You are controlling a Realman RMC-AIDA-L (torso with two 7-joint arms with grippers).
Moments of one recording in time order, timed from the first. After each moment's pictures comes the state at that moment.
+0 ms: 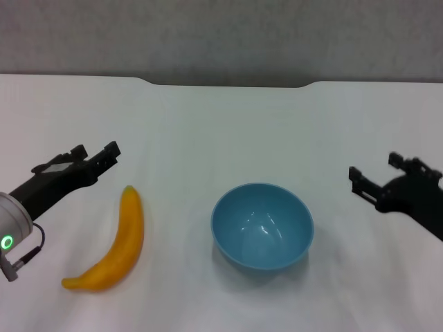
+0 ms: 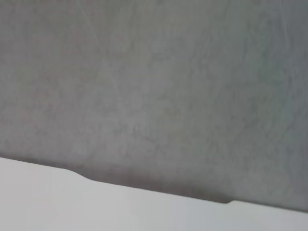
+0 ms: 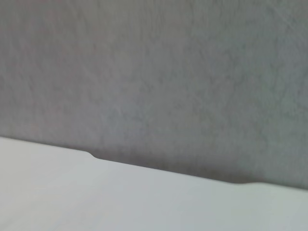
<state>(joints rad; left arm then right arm) -0.05 -2.00 -1.44 -1.13 0.85 -0.46 1.64 0.00 1.95 1.25 1.21 -0.52 0.30 -2.31</state>
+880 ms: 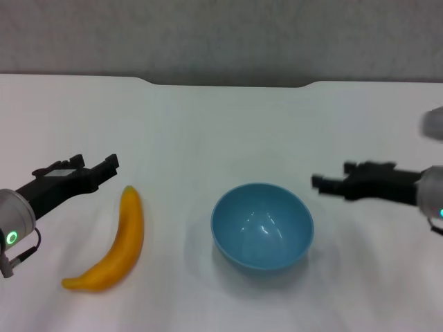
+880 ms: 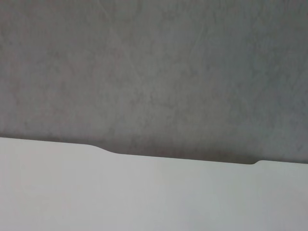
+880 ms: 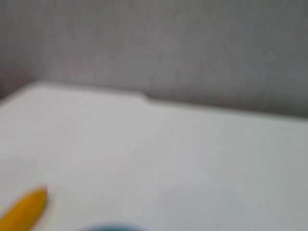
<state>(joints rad) -0.09 -2.03 -1.52 -1.16 1.37 -0.41 1.27 0.32 1.97 1.54 1.18 -1.98 0.72 -0.81</state>
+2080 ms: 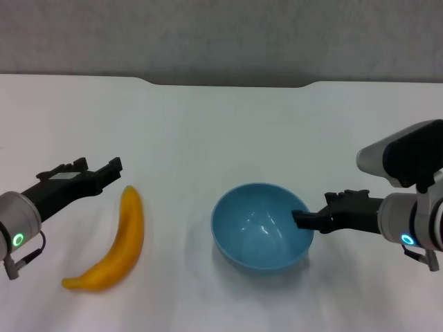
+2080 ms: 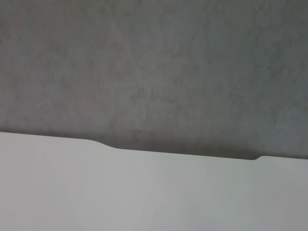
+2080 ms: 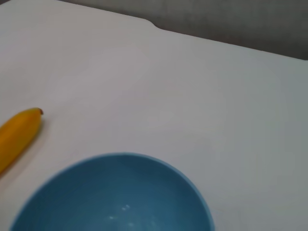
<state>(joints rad) -0.10 -2.04 -1.50 -1.15 1.38 -0.38 1.27 0.33 2.01 1.36 1.20 -2.28 0.62 -0.53</state>
